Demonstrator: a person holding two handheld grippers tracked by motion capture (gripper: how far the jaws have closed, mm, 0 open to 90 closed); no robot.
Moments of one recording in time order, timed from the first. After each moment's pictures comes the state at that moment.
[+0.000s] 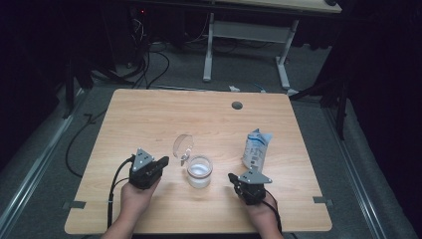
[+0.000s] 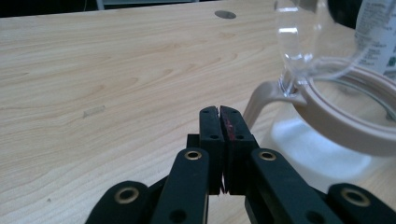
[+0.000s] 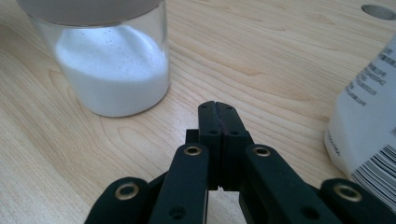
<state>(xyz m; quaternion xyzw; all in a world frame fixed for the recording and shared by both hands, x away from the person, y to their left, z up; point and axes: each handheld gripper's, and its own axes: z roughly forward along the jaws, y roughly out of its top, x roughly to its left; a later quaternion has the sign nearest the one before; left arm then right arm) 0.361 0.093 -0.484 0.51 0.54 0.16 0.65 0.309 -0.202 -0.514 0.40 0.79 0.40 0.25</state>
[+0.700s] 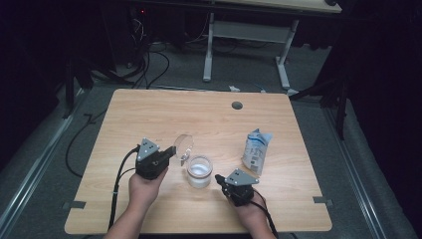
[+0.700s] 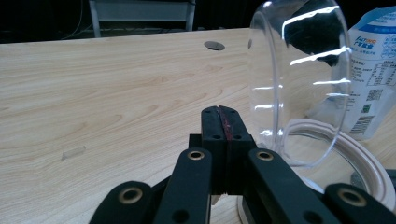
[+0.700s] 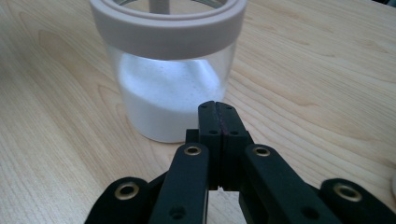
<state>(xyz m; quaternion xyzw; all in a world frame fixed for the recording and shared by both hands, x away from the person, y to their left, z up) 0.372 0.073 -0.458 0.49 0.53 0.14 0.68 0.309 -0.168 -0.511 0.35 0.81 0.41 0.23</state>
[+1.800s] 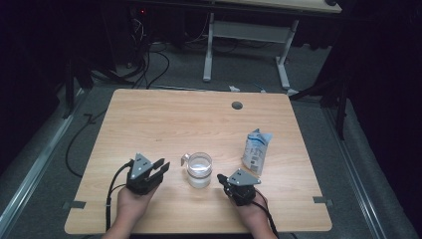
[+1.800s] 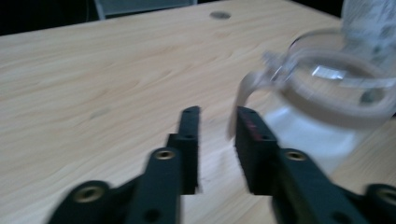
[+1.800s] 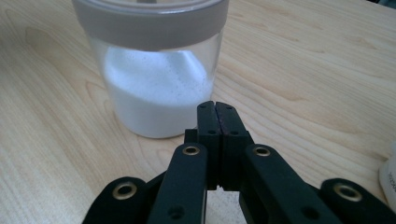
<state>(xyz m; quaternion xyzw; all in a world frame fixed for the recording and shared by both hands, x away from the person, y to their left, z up) 0.337 0.112 -0.489 0.54 0.51 0.19 0.64 0.311 -0.175 -0.514 0.36 0.80 0.41 0.24</state>
